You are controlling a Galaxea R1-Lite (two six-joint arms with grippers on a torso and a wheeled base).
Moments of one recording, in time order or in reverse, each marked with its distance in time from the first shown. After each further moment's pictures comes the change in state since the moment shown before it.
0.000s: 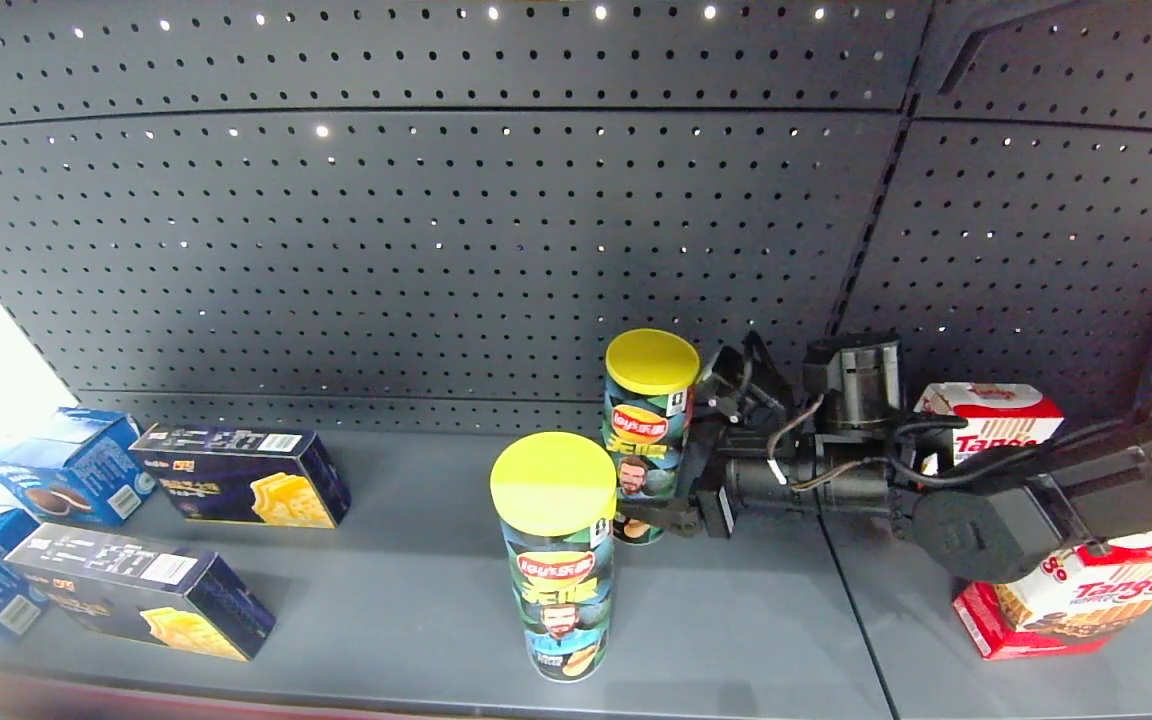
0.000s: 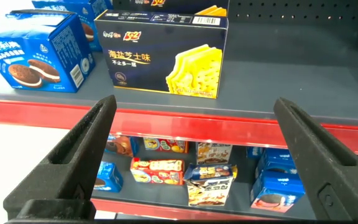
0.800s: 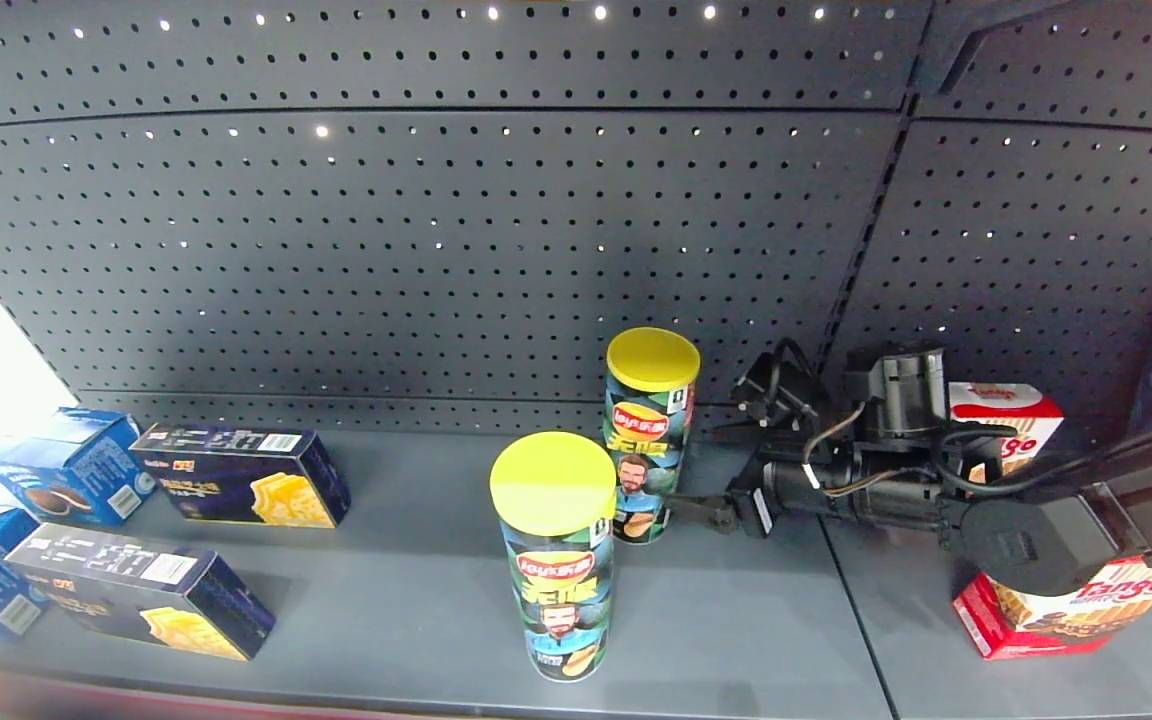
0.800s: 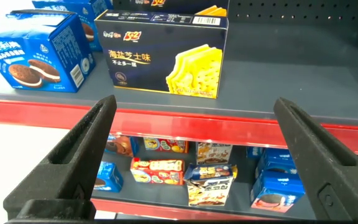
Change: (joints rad) left arm 0.000 0.000 0.000 0.000 0.000 0.000; right arm -0.053 -0.051 0.082 0.003 -0.153 -0.014
